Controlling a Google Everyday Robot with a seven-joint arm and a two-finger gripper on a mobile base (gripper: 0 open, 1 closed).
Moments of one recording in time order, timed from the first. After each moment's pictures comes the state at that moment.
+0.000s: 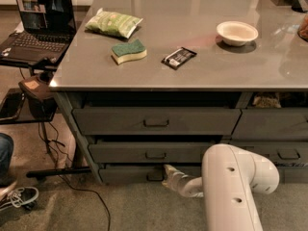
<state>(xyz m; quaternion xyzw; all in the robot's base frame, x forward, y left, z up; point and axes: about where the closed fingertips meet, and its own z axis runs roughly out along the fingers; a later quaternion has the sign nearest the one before) 0.638 -0.079 0.161 -0.64 0.68 -0.05 0.36</state>
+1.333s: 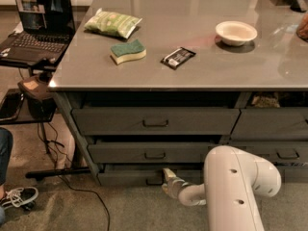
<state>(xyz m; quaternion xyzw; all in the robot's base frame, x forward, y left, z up) 0.611 -0.074 0.154 -0.67 0.65 -0.06 0.37</state>
